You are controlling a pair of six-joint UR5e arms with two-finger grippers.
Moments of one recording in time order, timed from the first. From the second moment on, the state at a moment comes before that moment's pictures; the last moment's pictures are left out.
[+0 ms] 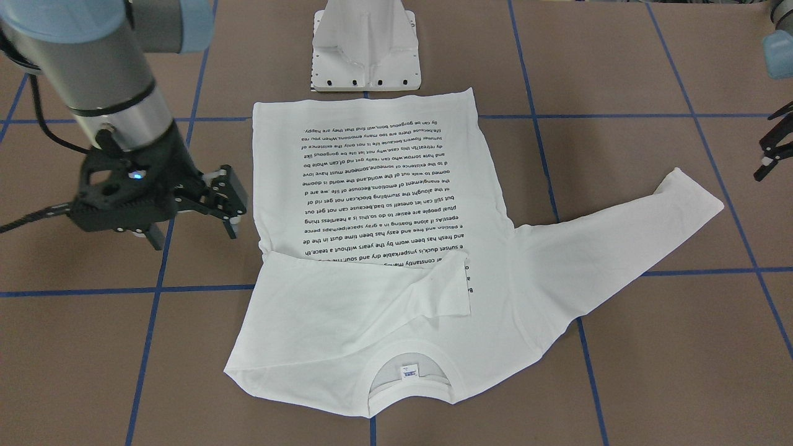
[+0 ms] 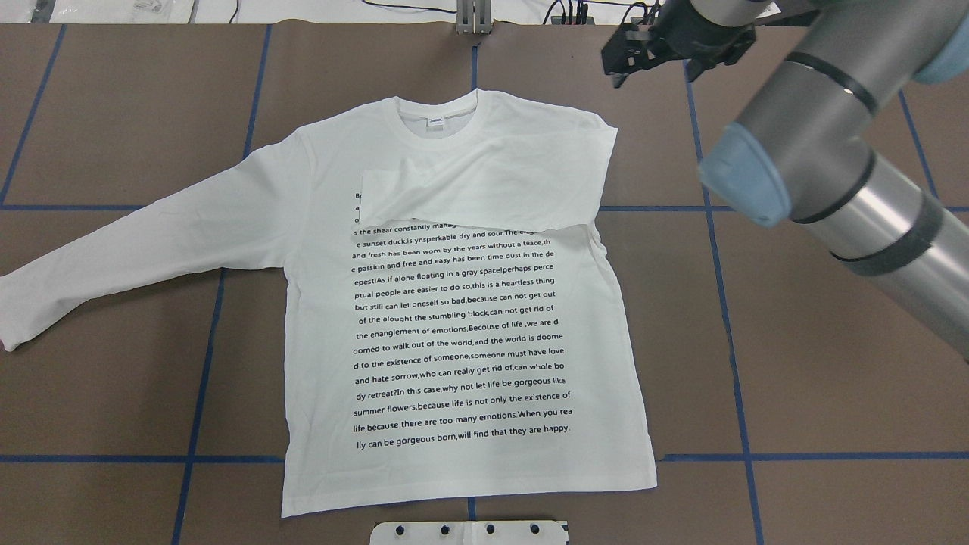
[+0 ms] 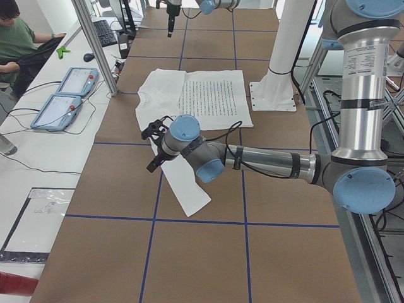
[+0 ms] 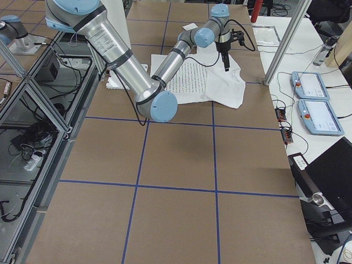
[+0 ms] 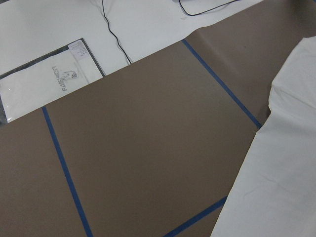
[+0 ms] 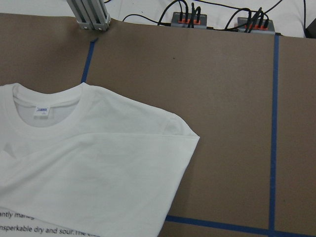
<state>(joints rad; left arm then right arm) -1.34 -1.50 -1.69 -2.40 -2.34 -0.16 0.99 -0.95 1.85 -1.71 2.03 0.73</state>
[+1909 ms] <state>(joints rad) -0.92 -1.33 -1.52 -2.64 -2.06 -0.22 1.04 -1.17 1.98 -1.71 2.05 0.59</state>
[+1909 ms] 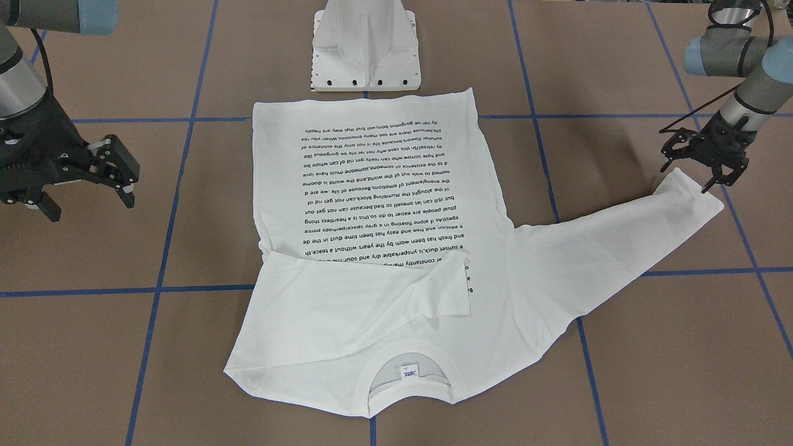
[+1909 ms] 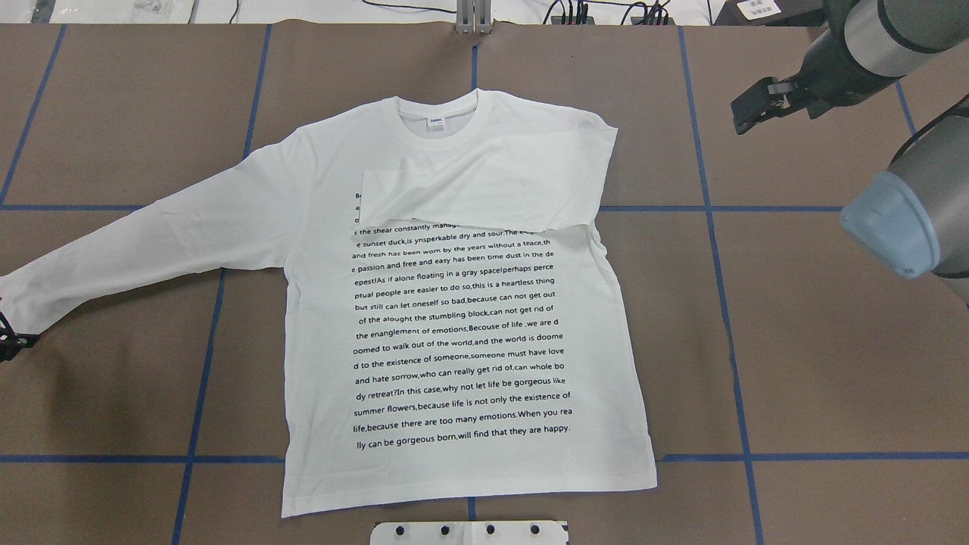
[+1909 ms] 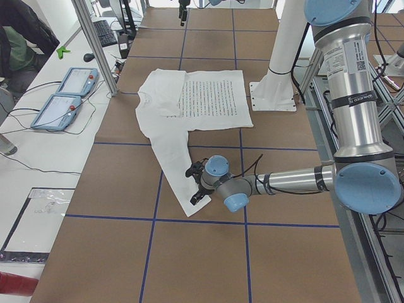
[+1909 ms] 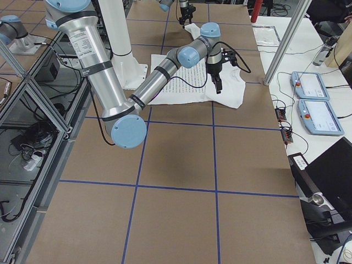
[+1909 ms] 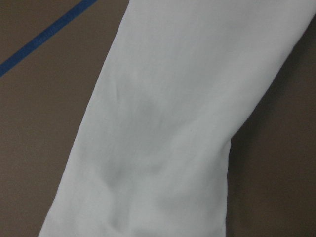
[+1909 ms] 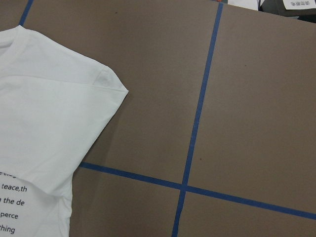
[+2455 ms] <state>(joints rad) -0.89 -1.32 -1.51 -2.64 -2.04 -0.22 1.04 -1.17 1.98 -1.71 2.05 0.59</state>
